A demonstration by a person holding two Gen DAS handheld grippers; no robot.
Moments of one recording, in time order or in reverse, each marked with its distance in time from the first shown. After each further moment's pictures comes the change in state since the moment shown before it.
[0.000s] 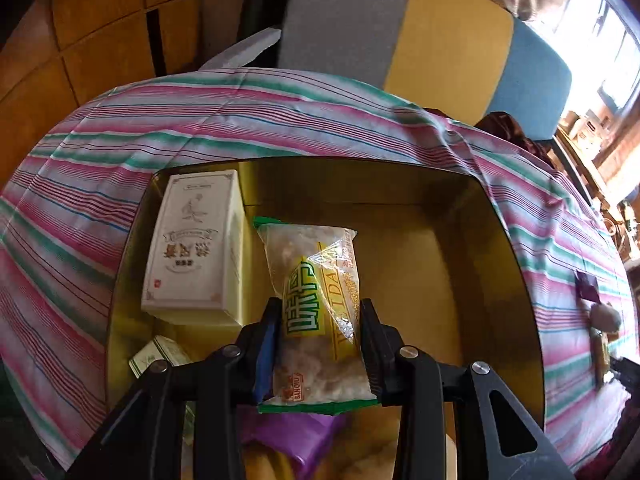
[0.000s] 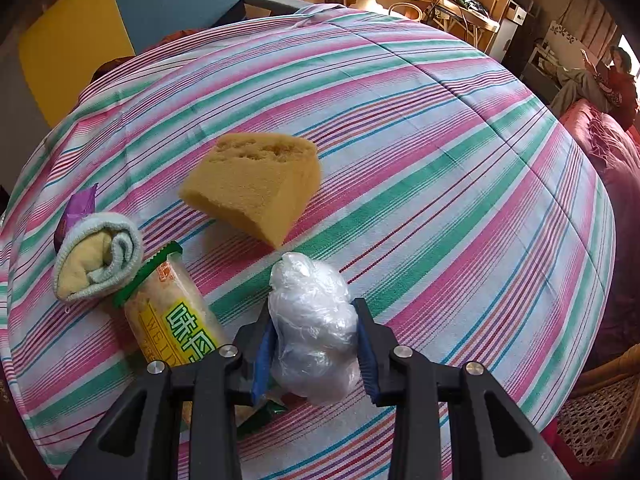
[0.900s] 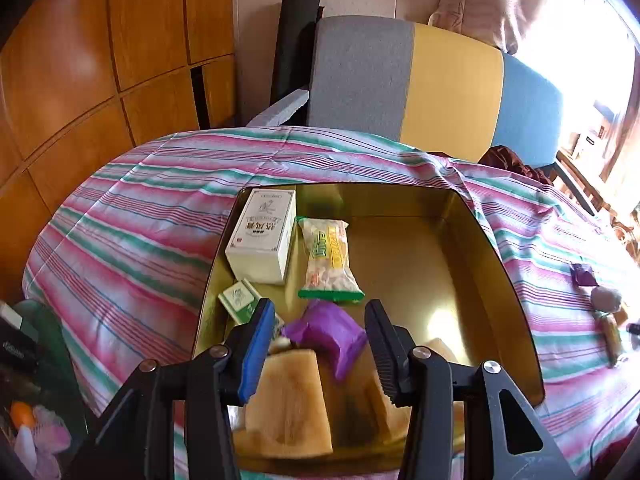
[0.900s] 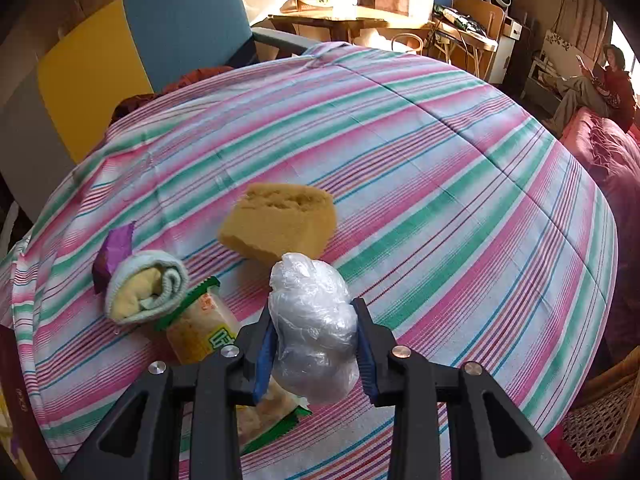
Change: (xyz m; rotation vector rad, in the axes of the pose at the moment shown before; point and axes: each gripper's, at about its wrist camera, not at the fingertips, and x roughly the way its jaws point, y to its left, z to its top) left arm -0.101 0.000 -0.081 0.014 -0.237 0.092; right arm -0.034 0.022 -0.006 0.017 -0.183 0.095
